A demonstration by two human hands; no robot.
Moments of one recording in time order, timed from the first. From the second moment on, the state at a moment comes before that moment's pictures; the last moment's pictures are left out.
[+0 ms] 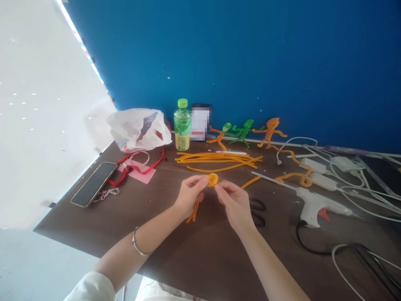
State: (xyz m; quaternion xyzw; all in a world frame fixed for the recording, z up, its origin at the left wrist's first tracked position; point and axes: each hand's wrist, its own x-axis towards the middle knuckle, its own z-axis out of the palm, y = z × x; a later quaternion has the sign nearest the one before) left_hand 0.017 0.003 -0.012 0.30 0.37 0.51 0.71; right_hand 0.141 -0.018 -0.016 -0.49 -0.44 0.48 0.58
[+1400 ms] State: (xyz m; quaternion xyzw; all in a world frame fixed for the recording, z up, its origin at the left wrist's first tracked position) left_hand 0.019 0.005 -0.015 0.31 0.42 0.50 0.69; right_hand 0.142 -0.012 -0.018 -0.50 -0.39 0.53 0.56
